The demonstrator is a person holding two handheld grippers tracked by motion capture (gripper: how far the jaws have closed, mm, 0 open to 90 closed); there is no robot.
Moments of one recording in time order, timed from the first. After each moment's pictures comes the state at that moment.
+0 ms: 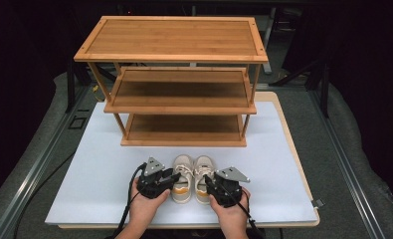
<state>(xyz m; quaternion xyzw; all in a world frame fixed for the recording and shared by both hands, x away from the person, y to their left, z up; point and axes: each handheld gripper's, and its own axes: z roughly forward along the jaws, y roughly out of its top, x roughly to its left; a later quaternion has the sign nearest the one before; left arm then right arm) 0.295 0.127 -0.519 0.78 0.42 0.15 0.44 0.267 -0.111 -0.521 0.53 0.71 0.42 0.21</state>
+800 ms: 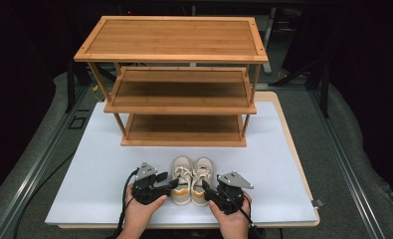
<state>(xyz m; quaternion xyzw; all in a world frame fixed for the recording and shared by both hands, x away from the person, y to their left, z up) 0.284 0.142 -0.528 0.75 0.45 0.10 0.47 0.253 -0.115 -0.520 0.51 0.70 0.44 0.21</state>
